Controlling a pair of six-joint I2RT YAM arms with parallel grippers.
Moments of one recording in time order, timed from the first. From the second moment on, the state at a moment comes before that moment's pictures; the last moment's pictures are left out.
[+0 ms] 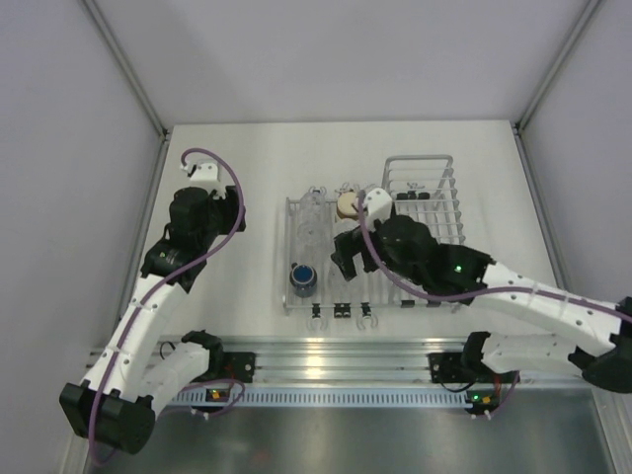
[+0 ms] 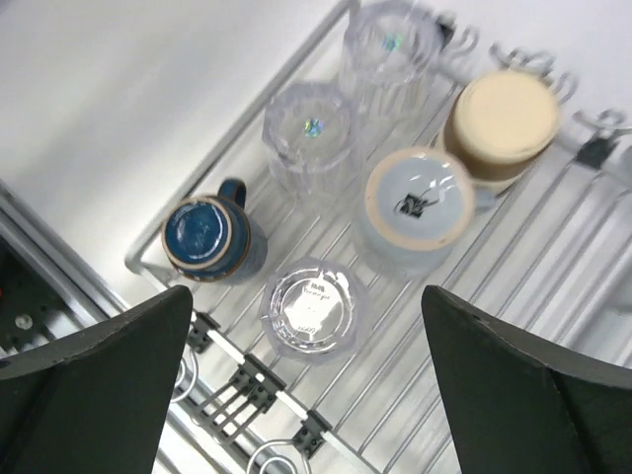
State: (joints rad) left arm -0.26 0.89 0.87 -0.40 -0.13 -0.18; right arm 1.09 1.15 1.03 -0.41 0.30 0.27
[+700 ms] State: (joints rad) left arm -0.26 0.89 0.87 -0.41 -0.13 -0.18; right arm 1.04 0.63 0.95 -0.36 1.06 0.15
